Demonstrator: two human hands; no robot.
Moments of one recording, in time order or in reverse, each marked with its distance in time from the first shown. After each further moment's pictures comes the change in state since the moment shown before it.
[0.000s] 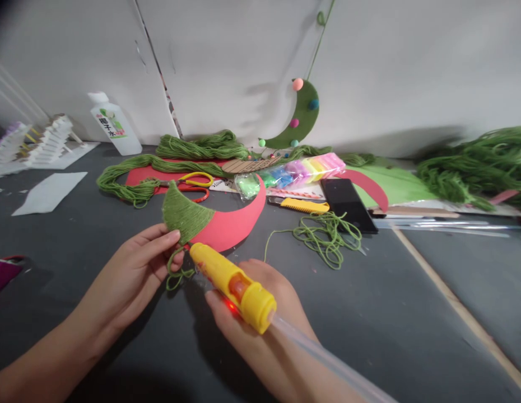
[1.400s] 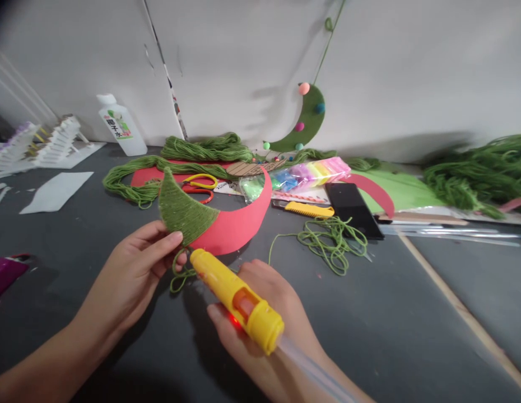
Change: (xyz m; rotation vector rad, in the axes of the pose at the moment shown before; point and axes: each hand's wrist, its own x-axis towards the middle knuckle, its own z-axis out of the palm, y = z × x) left_hand -0.004 0.002 -0.001 0.118 0.044 0.132; right_hand 0.009 -0.005 -0.002 -0.044 0.014 -0.169
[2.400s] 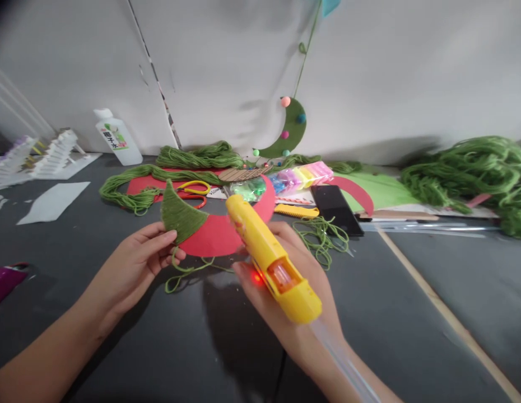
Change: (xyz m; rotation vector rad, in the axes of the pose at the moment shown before) left_hand 0.011 0.003 -0.007 -0.018 -0.096 -0.089; right_hand 0.002 0.011 -0.032 0.406 0.171 0.178
